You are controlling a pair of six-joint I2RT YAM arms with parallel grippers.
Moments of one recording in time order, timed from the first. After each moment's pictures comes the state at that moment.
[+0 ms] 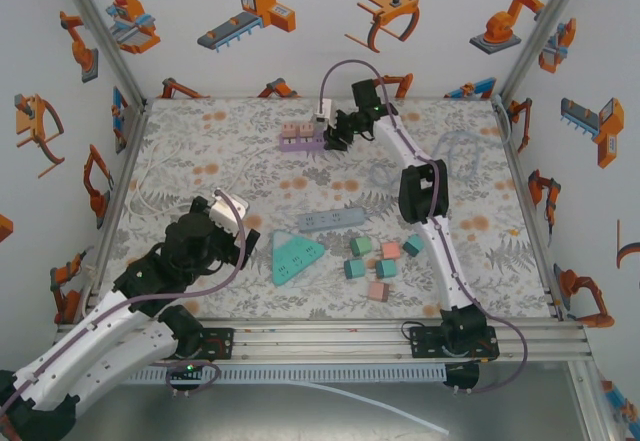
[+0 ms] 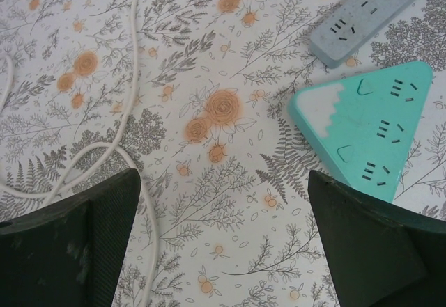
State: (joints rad) left arm -0.78 0.59 0.63 -0.52 -0.32 0.12; right arm 0.34 2.78 2.60 -0.70 -0.75 -1.03
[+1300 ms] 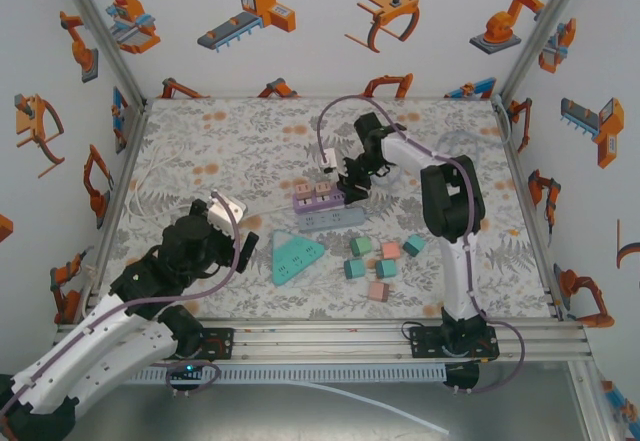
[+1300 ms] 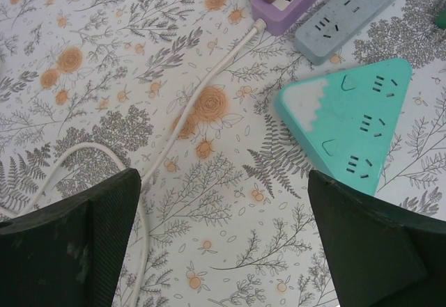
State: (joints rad) left arm -0.79 0.57 0.63 -0.55 -0.29 0.08; right arm 0.41 2.20 1.70 -0.84 -0.66 -1.26
